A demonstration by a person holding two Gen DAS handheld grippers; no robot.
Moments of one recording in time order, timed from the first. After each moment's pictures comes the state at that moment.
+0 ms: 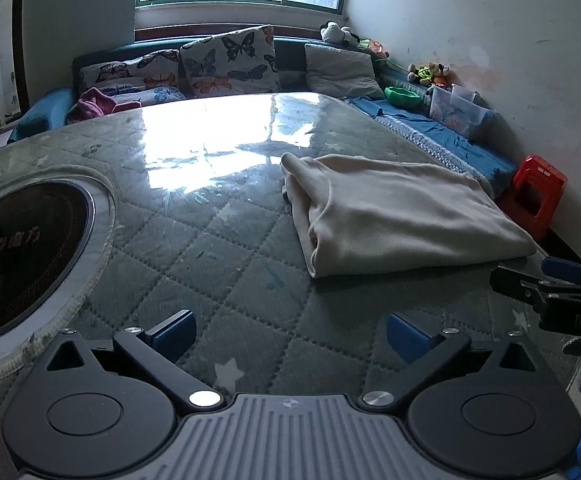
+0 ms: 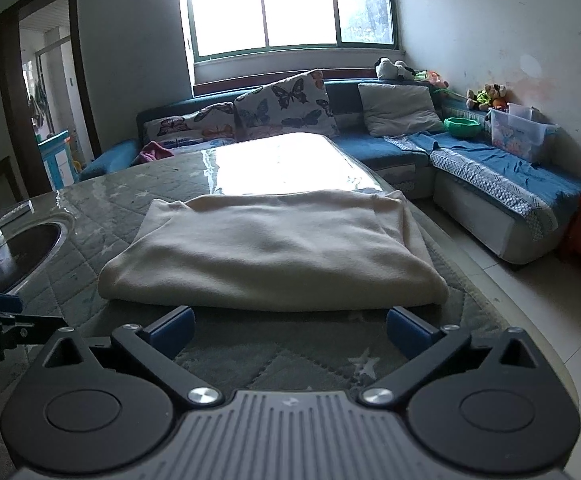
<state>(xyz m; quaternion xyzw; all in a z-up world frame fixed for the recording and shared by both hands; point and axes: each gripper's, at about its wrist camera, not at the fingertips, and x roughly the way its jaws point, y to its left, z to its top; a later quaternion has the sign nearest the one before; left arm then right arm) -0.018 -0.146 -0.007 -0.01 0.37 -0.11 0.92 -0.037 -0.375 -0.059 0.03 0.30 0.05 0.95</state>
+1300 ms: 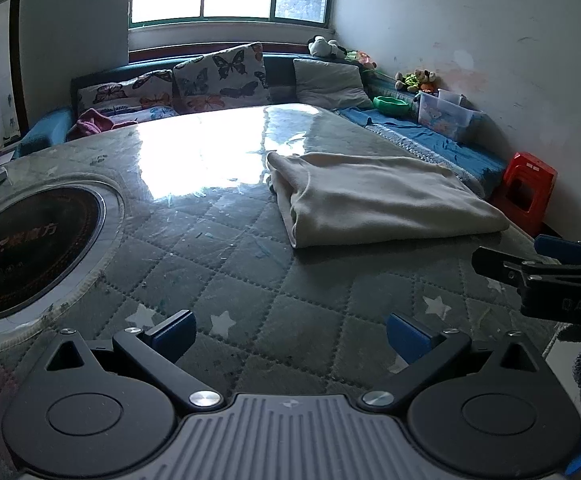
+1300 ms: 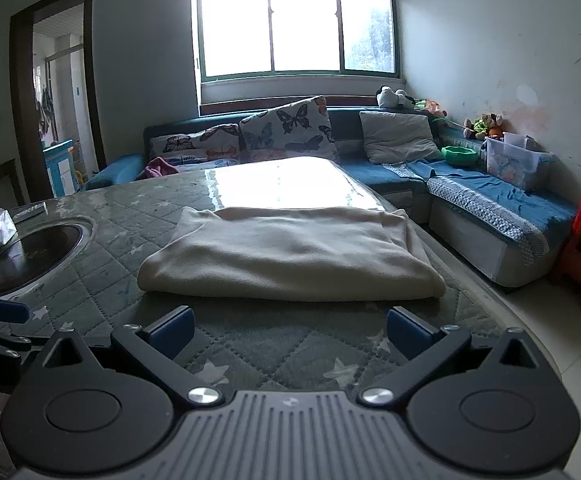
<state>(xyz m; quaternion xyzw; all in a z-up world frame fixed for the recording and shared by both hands) -0.070 -0.149 -0.004 0.01 0.34 -0.12 0.93 -0.086 -0.355 -0.046 0.02 0.26 0.04 0.97</state>
